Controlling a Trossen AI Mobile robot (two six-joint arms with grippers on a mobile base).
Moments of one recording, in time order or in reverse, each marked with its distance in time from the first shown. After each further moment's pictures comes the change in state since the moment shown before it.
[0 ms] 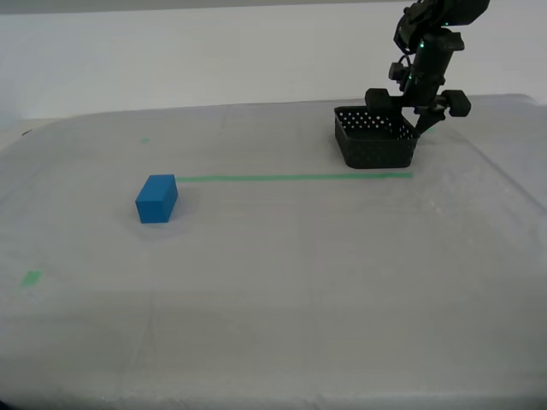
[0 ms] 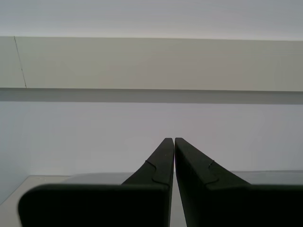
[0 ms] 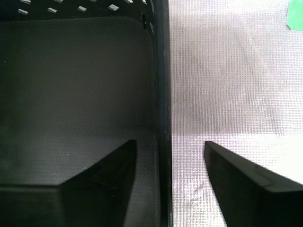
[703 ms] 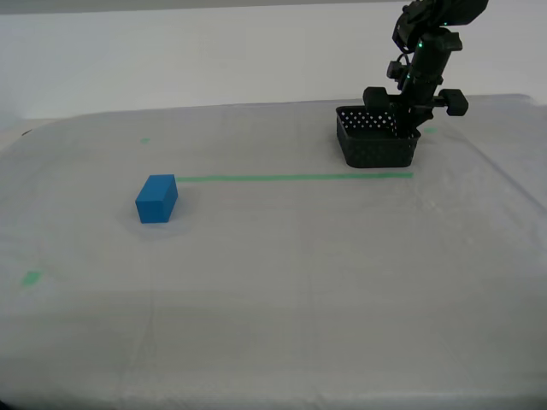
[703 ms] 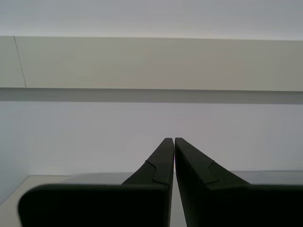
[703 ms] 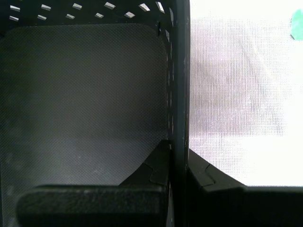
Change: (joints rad) arm 0 0.003 0.000 0.000 0.021 -0.001 0.003; arm 1 0.000 0.000 0.000 0.000 0.000 0.000
